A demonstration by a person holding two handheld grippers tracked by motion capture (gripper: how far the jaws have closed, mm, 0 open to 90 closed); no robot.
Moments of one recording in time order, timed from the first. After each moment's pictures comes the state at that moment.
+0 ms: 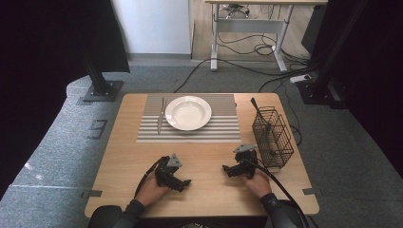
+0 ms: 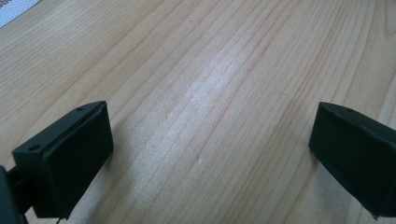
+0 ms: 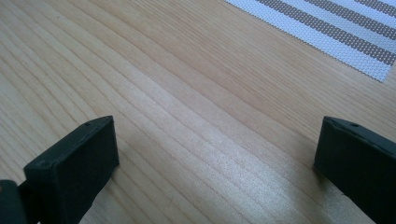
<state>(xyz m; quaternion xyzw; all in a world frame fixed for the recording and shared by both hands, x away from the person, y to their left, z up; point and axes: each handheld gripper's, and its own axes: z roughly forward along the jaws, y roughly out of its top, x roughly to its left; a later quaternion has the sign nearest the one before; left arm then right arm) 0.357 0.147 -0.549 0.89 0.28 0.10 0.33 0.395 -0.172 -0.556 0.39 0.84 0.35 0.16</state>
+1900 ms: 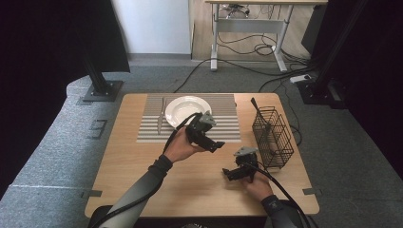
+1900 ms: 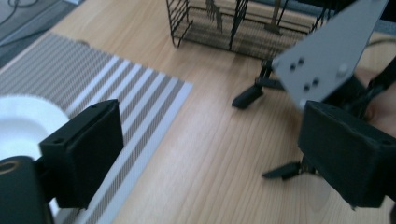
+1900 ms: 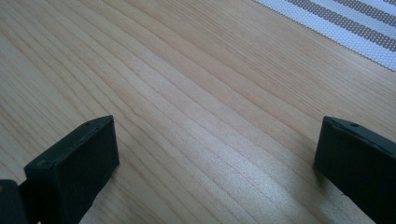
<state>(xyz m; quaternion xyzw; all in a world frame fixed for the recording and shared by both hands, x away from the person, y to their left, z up) 0.427 0.035 -0.397 0.90 0.18 0.11 0.39 0.383 -0.173 -0.557 0.38 0.84 0.35 0.16</state>
